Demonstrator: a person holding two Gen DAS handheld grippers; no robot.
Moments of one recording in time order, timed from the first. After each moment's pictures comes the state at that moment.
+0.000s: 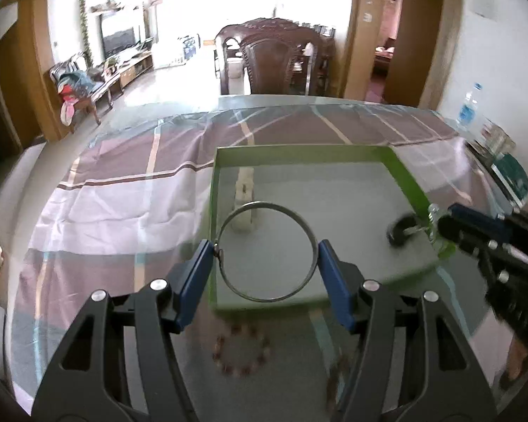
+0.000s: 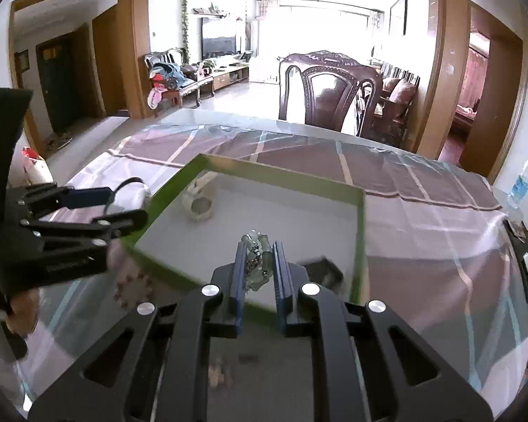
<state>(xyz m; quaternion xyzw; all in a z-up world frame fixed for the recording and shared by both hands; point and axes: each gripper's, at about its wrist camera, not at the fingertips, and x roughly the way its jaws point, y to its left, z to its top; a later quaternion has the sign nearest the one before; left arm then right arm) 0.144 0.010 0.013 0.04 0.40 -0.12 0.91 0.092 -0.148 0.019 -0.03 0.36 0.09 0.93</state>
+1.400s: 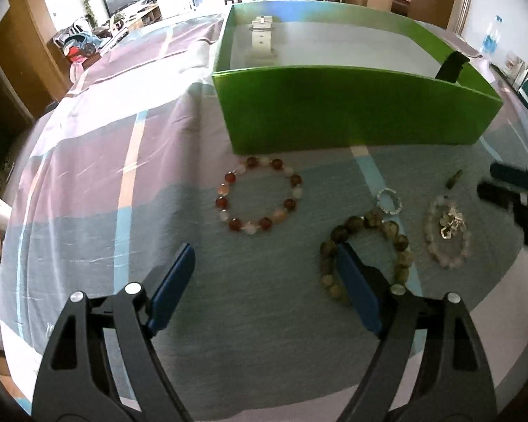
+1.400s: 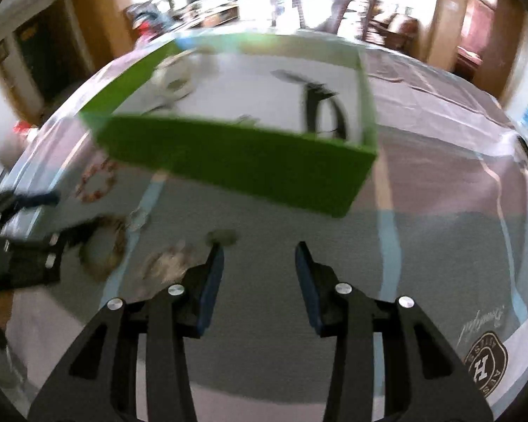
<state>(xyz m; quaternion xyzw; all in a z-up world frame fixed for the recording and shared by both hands) 0.062 0.034 -0.094 0.08 0.50 -0.08 0.86 0.029 -0.167 -0.075 -0.04 0.48 0.11 0.87</state>
